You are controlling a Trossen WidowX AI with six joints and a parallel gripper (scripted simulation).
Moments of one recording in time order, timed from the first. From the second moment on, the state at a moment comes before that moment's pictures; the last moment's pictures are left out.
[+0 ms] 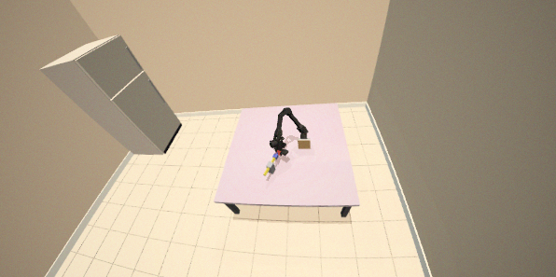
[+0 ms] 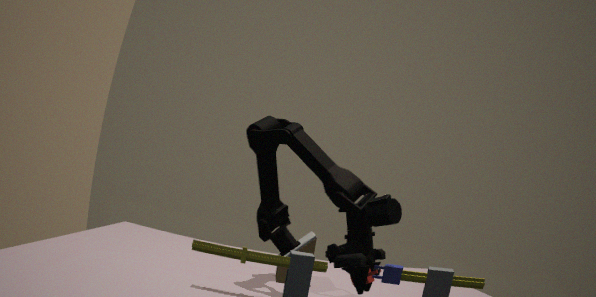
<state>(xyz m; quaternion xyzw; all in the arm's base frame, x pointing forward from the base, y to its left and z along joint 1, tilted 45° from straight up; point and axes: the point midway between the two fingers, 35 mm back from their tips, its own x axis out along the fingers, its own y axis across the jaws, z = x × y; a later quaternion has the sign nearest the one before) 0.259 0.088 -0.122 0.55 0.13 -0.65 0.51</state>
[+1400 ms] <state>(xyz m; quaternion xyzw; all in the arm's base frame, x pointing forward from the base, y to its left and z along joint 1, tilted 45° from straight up) 0.259 0.088 -0.122 0.55 0.13 -0.65 0.51</state>
